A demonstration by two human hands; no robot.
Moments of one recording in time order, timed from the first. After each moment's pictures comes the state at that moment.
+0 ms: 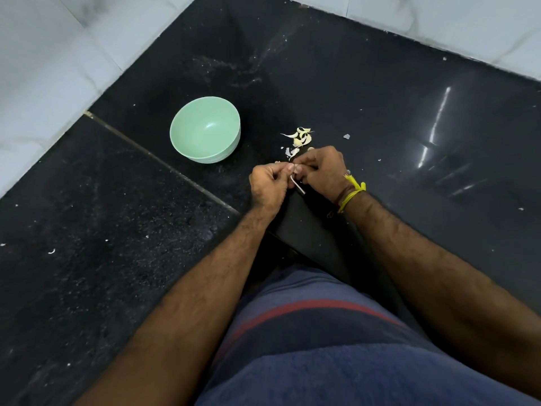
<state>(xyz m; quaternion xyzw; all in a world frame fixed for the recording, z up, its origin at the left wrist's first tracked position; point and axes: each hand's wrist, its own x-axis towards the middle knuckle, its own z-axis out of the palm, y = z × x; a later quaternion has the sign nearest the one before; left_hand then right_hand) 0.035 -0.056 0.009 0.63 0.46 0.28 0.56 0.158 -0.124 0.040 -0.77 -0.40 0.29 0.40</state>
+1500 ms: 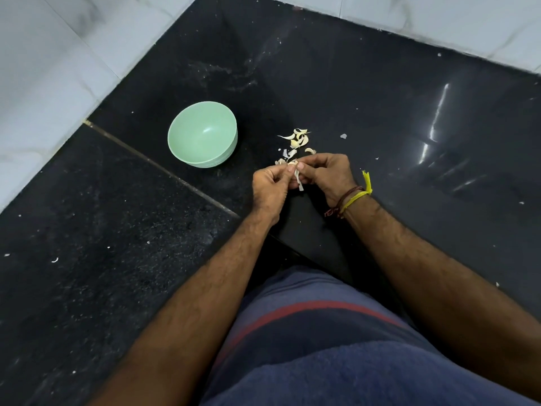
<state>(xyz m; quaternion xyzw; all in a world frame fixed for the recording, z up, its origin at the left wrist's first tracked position) 0.039 -0.068 0.022 0.53 0.43 0.28 0.67 0.152 -0.129 0.035 -0.67 -0.17 0.42 0.59</state>
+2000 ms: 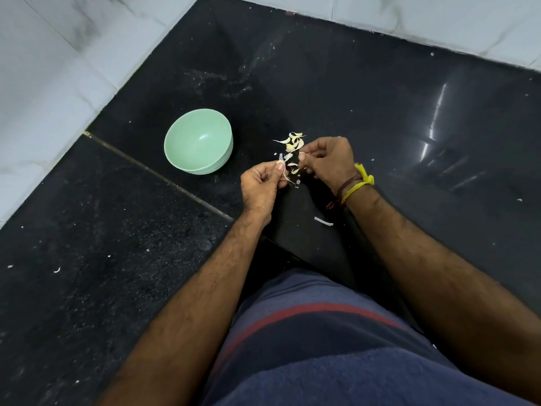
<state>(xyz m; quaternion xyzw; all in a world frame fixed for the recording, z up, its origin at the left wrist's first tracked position) 0.038 -0.054 0.024 0.53 0.47 0.31 0.64 0.177 -0.121 0.048 -0.76 -0.25 0.32 0.51</state>
